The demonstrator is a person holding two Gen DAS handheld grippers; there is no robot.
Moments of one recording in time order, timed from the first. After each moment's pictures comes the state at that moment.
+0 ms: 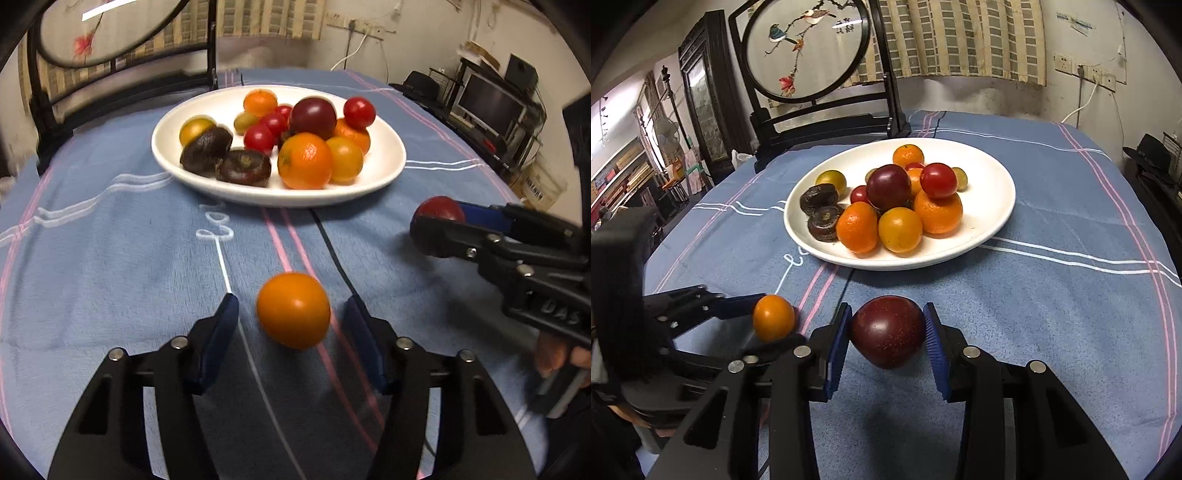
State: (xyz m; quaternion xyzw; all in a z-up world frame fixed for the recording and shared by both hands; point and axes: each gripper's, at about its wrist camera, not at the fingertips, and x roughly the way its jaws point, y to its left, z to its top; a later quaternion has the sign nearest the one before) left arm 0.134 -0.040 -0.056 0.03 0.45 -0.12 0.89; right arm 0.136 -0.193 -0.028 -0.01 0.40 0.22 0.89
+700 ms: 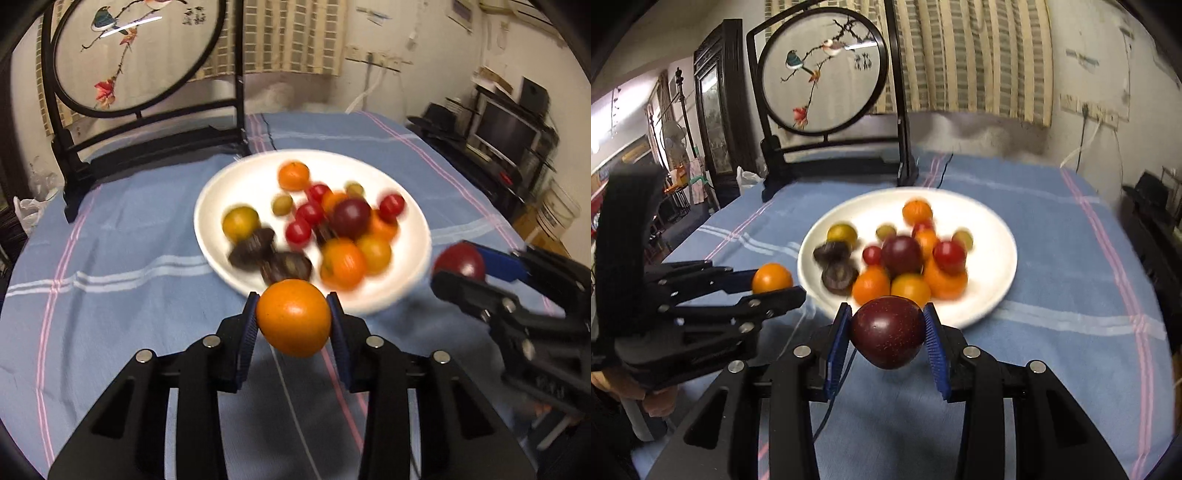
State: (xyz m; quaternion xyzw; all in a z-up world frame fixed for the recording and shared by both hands) left arm 0.177 -0.017 0.007 0.01 0.40 -0.08 0.91; right arm 0.151 -0.176 0.015 -0.04 0.34 0.22 0.91
